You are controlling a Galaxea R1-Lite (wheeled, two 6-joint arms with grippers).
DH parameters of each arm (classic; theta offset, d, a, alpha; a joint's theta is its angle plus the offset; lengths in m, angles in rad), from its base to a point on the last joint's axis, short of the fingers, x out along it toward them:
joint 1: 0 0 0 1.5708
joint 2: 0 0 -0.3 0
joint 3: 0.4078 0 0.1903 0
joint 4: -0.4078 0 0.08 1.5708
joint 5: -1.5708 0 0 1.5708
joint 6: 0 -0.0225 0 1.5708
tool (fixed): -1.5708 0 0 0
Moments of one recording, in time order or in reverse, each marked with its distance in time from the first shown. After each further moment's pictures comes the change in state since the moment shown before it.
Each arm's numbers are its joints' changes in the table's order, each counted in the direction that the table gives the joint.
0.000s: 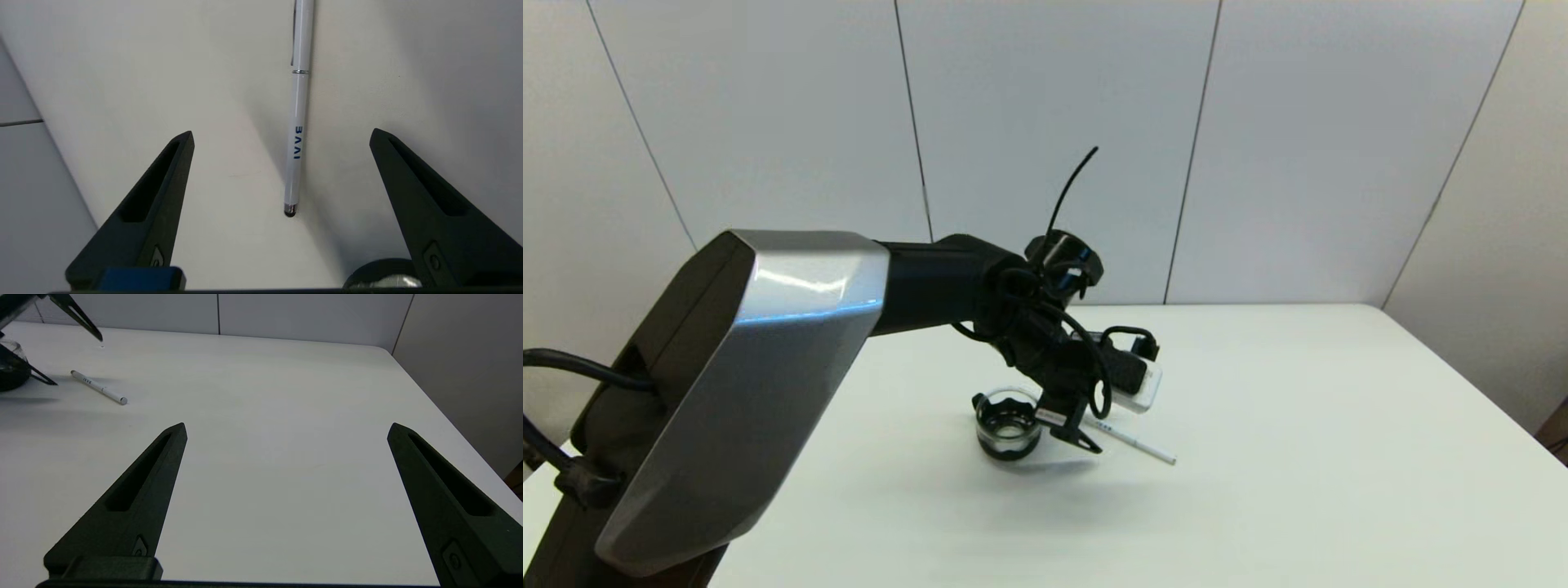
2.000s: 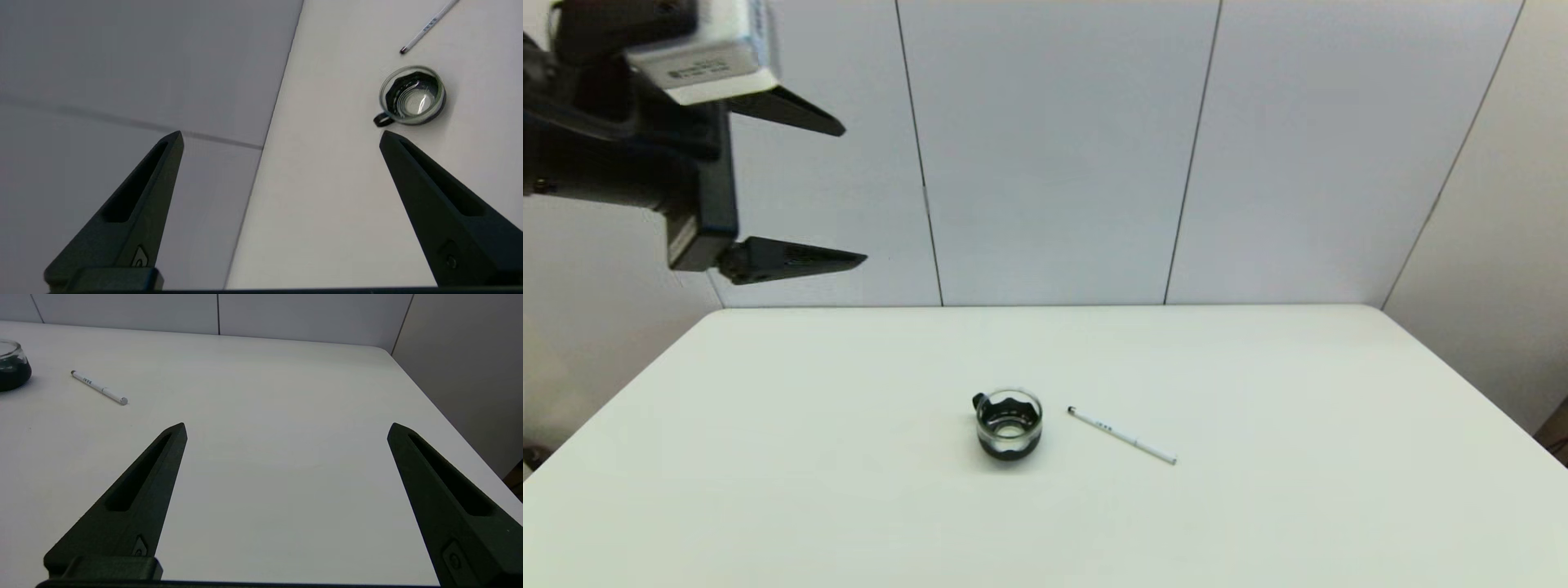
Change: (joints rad) left arm 0.347 0.898 -0.348 -0.004 -0.098 0.390; right arm -0.001 0.000 0.000 0.000 0.000 0.000
